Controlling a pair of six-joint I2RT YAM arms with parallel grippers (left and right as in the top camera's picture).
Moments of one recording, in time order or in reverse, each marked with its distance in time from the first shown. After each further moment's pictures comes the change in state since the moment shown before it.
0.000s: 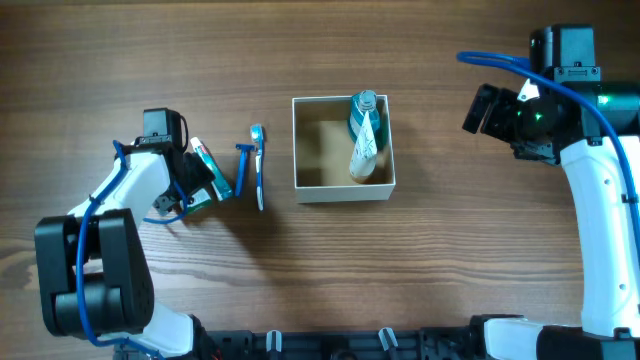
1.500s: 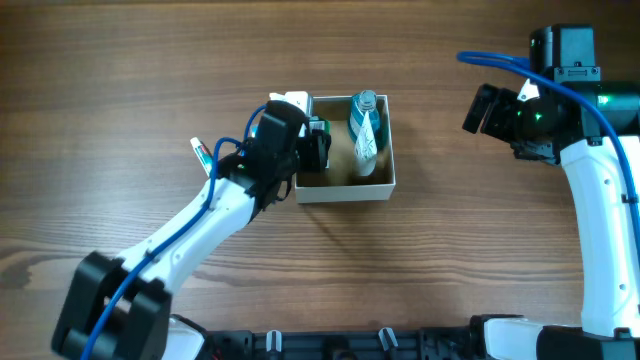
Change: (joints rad) left arm -0.600 -0.163 0.017 0.449 0.195 0.096; right arm 0.000 0.000 0.000 0.001 0.000 0.000
